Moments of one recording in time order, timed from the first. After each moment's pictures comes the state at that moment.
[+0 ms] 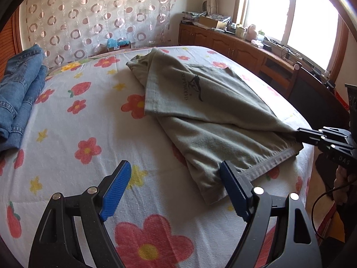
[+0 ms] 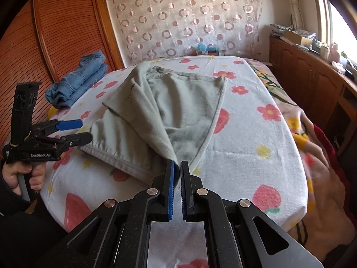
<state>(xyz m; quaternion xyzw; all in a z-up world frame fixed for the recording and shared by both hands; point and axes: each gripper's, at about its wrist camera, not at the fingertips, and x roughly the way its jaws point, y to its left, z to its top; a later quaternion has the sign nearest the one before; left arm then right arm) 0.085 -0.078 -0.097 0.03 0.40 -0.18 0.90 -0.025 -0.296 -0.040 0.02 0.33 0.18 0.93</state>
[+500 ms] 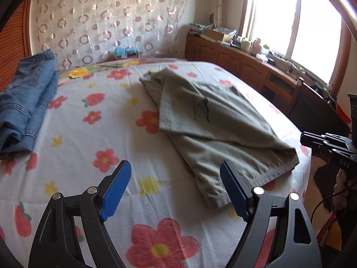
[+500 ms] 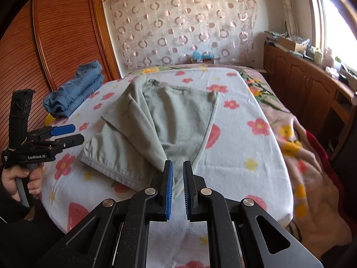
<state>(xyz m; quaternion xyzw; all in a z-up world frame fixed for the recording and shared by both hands) 0.081 -0.060 -0.072 0.00 0.36 -0.17 0.92 -0.032 -0.298 -0.024 0.01 0.31 0.17 0.94</state>
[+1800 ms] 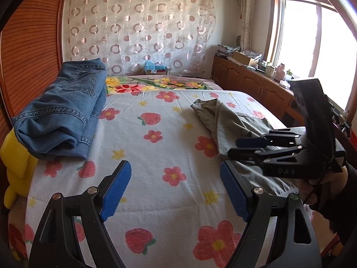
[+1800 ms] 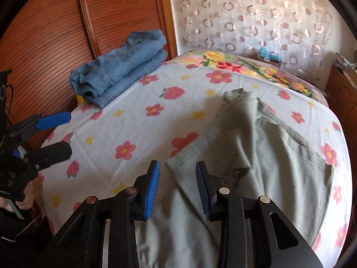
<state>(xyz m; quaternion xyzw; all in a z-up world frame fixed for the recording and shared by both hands) 0.081 0.016 -0.049 -0.03 0.32 -0.09 0.94 0.132 -0.172 -0.030 -0.09 0.35 0.33 0.87</state>
